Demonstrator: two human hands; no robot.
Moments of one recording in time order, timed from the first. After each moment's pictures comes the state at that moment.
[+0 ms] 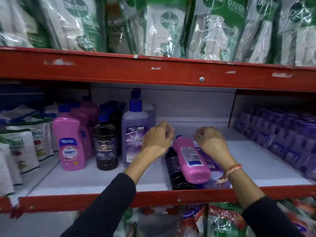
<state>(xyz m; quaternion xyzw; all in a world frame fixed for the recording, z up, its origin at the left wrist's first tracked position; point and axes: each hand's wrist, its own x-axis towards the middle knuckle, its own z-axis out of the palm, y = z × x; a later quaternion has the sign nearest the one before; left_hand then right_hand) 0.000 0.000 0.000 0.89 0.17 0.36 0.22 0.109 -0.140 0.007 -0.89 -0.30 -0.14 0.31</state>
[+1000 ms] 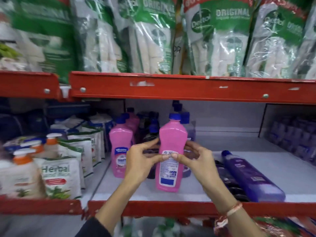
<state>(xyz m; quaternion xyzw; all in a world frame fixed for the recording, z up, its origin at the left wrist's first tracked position) -0.175 0.088 -0.004 0.72 0.15 0.41 0.53 -0.056 -0.041 -0.010 -0.64 -0.40 0.07 0.66</state>
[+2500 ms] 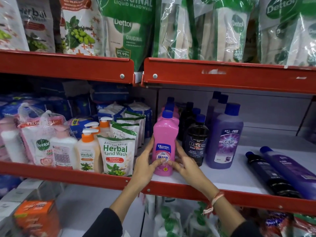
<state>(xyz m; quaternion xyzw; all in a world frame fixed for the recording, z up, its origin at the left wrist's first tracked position) -0.264 0.186 -0.082 0.76 0.18 0.39 0.48 -0.138 0.077 -0.071 -0.68 -0.55 0.15 0.45</state>
